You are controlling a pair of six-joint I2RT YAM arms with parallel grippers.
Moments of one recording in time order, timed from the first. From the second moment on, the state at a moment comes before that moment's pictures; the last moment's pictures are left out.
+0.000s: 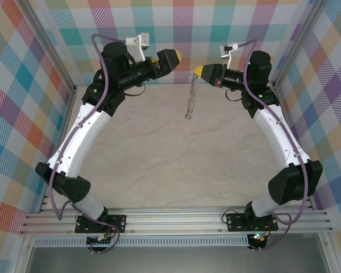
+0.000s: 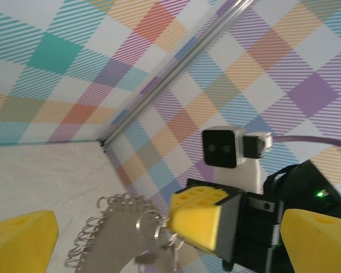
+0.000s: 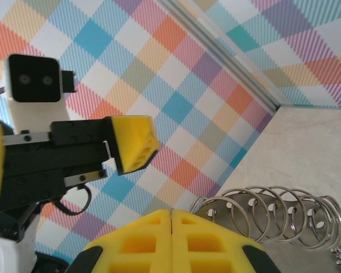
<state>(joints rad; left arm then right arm) -0.50 1.62 1.98 -0.43 0.41 -0.71 0.24 1.54 1.60 -0.05 -1.00 0.82</state>
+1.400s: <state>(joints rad) -0.41 1.84 2.17 -0.24 0.93 -0.79 0.24 1.69 1.76 0.06 -1.09 0.95</state>
